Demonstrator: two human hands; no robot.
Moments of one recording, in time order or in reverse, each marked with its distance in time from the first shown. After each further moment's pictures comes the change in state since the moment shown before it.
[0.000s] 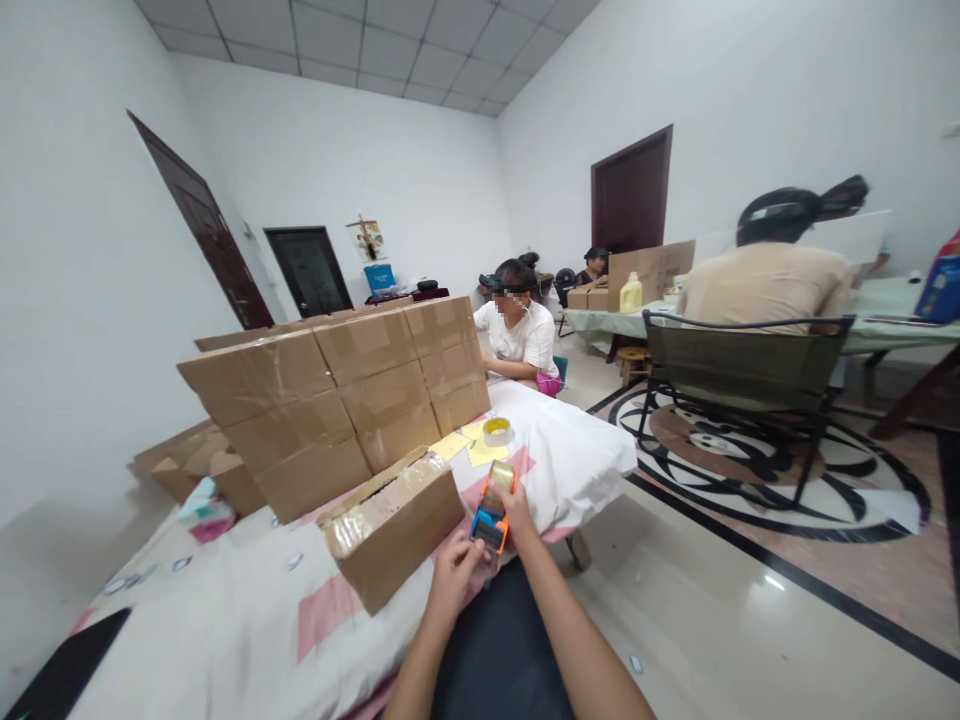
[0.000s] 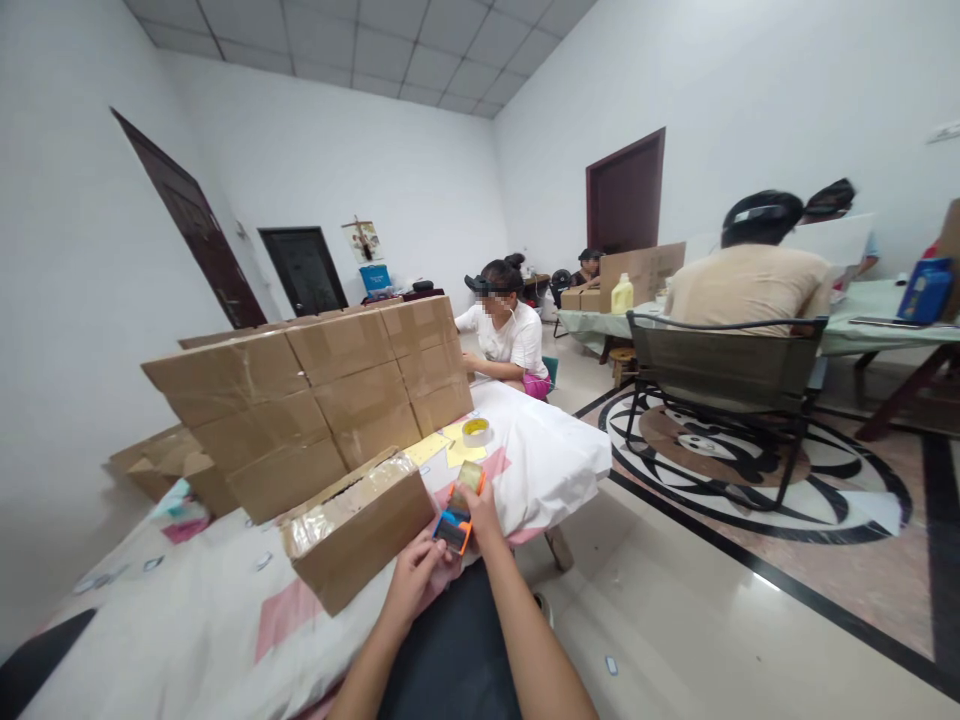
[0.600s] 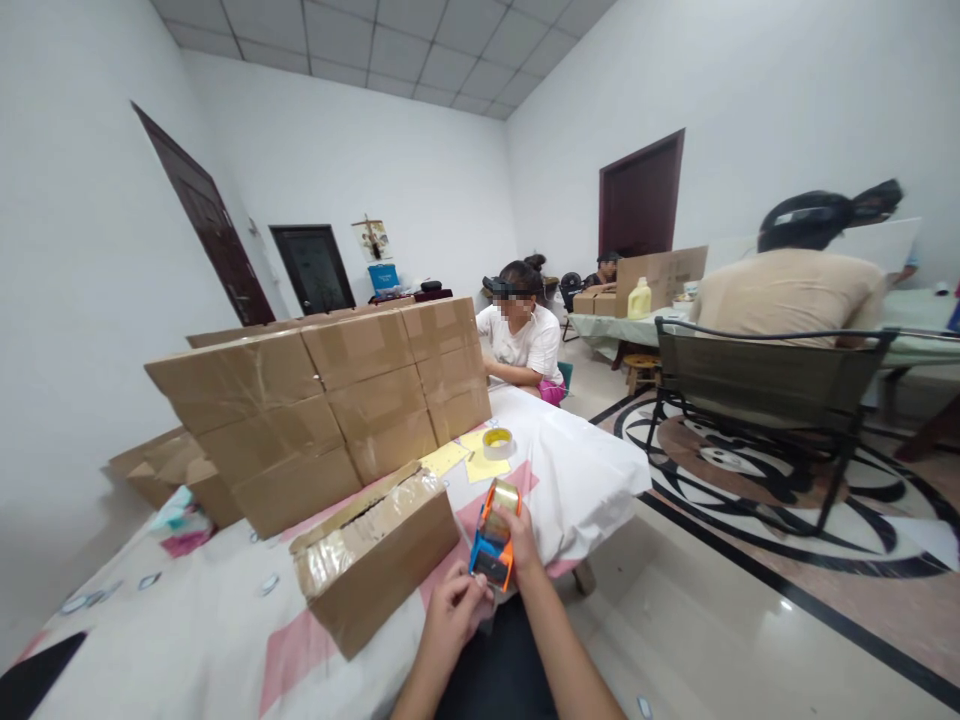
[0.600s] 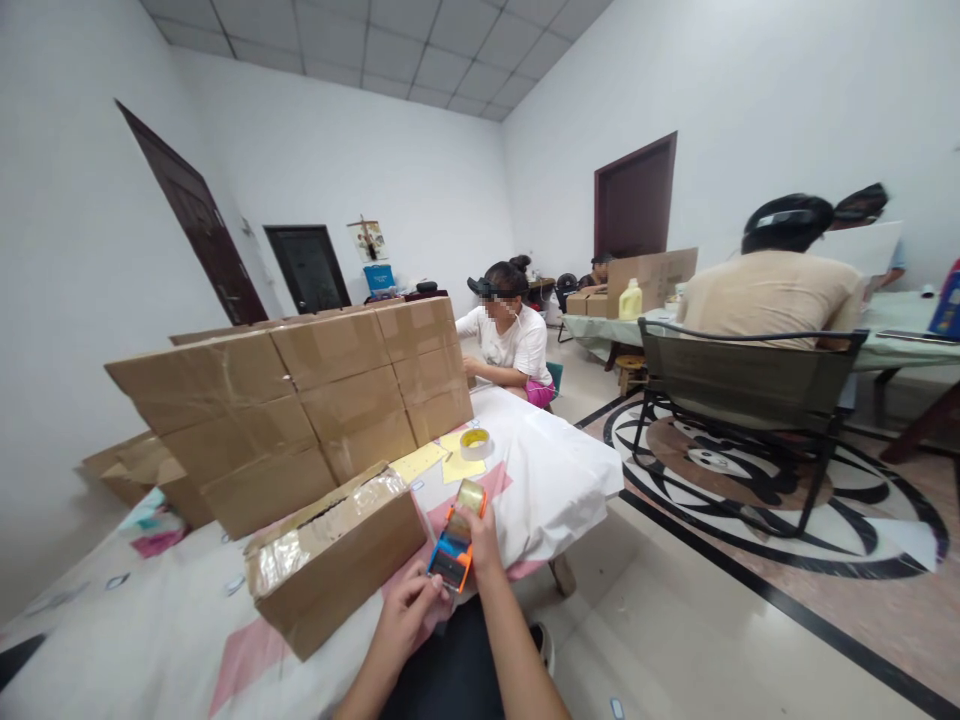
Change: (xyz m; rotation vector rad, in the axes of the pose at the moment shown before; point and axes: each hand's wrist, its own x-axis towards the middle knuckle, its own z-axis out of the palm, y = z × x) left_hand 0.002 -0.035 -0.001 0.016 -0.044 -0.038; right_hand 0.006 0.010 -0.006 0.147 -0.024 0.114
